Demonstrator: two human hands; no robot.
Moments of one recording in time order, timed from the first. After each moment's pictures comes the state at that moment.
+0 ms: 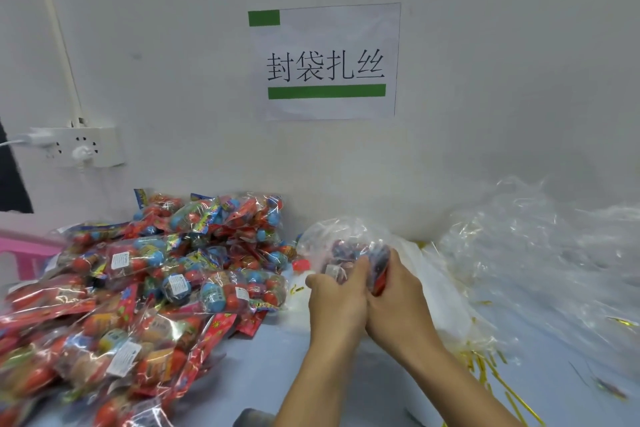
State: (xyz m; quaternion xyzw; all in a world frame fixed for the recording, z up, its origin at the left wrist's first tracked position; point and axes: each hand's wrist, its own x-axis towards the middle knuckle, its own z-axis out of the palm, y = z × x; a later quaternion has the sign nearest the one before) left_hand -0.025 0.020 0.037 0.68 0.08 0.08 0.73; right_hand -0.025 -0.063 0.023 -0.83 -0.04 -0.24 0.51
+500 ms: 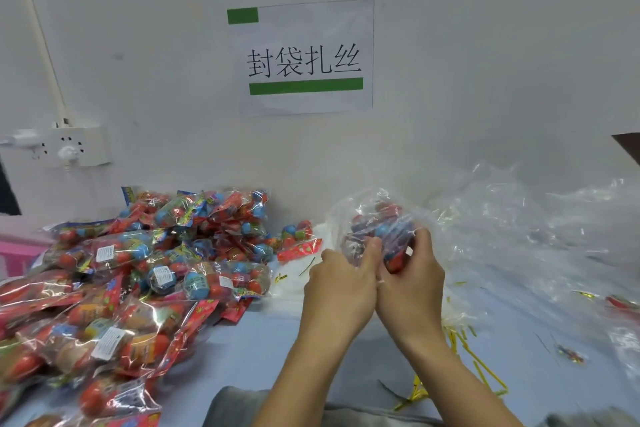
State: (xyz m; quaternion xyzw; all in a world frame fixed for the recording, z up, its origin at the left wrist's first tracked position) left_hand -0.052 0.004 0.049 0.87 -0.02 0.12 0.48; right_hand -0.047 -0.087 0.025 -0.71 -0.01 -0.40 0.58
